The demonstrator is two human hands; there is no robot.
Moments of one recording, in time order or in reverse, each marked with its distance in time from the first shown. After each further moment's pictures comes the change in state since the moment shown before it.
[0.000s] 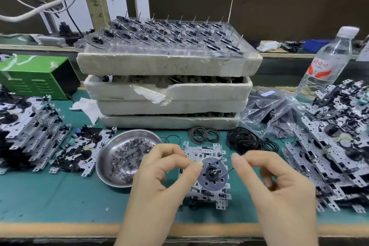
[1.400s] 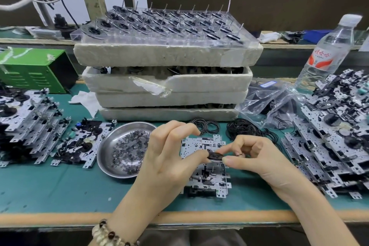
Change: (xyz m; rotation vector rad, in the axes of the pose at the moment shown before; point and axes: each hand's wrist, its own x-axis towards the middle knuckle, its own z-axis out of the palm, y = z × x) left_hand 0.037 -0.051 0.006 0.796 0.128 0.981; right_hand 0.059 0.048 -0.015 0.112 -0.768 0.291
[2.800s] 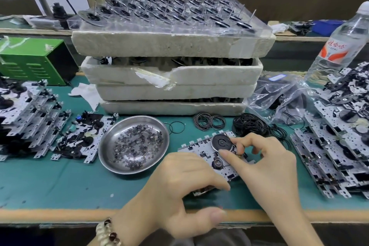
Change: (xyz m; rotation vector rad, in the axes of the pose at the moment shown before) left_hand -0.012 0.011 -0.007 -0.848 -0.189 -0.126; right_hand -0.008 0.014 0.041 -0.592 0.660 -0.228
